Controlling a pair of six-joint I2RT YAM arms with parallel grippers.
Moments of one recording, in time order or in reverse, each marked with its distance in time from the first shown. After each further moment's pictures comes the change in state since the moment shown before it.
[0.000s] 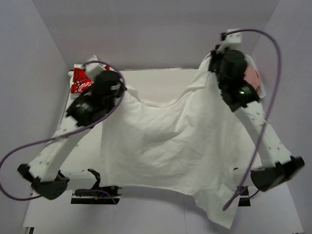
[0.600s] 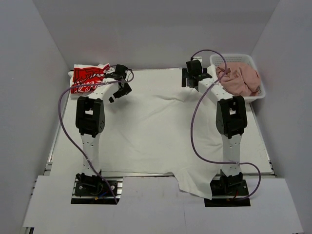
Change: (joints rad) left arm 0.468 1.029 0.114 0.096 0.272 0.068; right arm -0.097 0.893 0.127 -0.060 -0.029 0.182
